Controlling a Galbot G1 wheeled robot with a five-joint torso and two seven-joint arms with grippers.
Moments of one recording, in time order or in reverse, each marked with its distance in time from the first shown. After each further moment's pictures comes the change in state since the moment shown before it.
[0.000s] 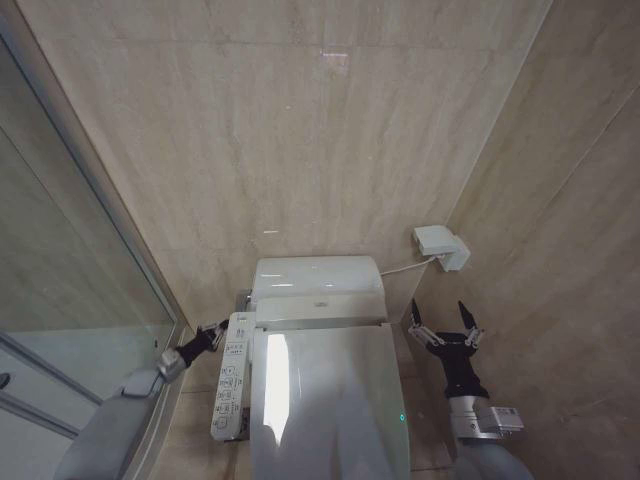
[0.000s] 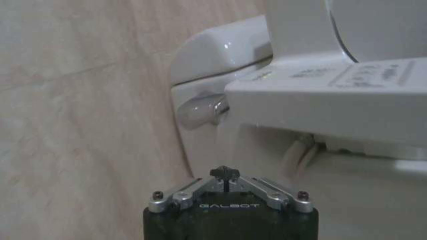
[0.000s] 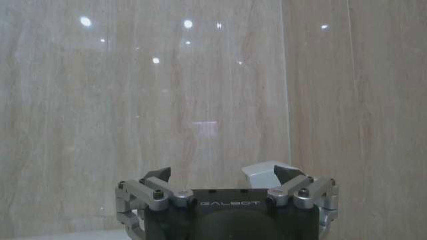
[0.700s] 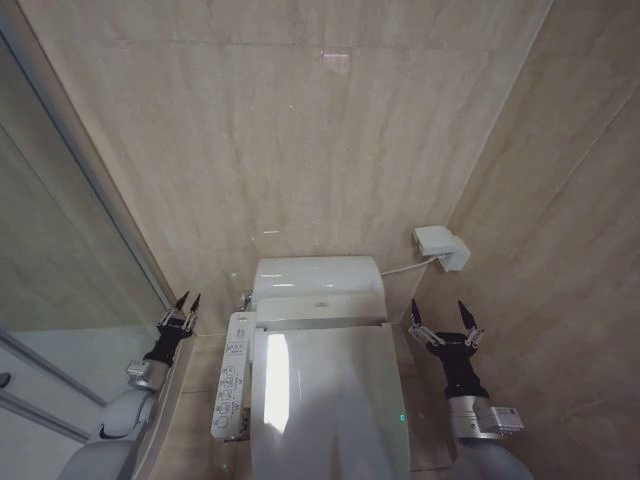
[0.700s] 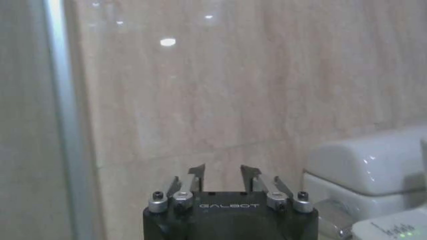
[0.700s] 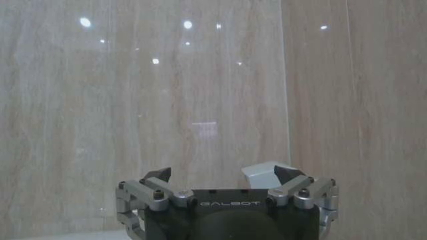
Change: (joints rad) left arm 0.386 -0.022 -0.219 -0.630 -0.166 0.252 -0.534; right arm 0.000 0.000 0.000 0.000 0.000 0.000 0.000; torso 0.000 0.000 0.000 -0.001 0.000
